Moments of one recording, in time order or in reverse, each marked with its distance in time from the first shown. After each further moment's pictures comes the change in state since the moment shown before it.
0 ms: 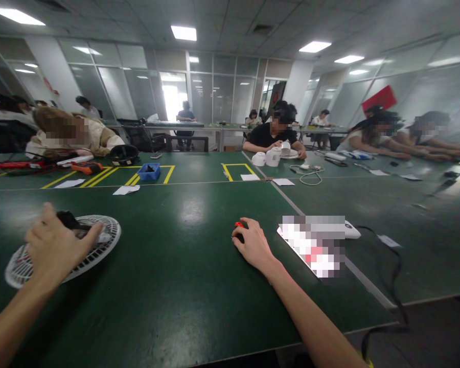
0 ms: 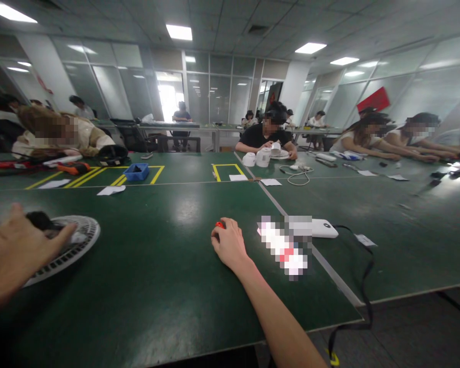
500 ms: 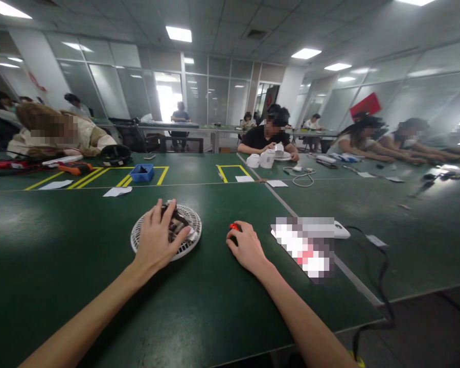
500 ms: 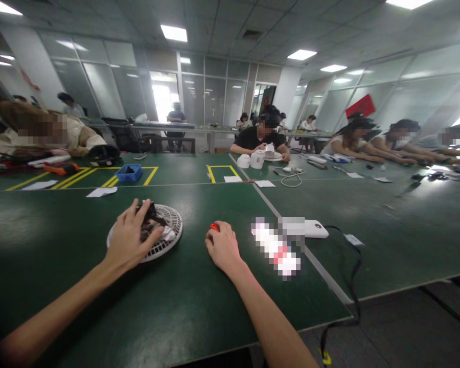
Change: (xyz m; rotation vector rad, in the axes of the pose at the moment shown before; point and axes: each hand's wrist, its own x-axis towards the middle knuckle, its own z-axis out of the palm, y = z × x) left_hand -0.073 0.150 0.033 -0.445 -0.045 0.617; right_hand 0.000 0.006 0.010 0.028 0.036 -0.030
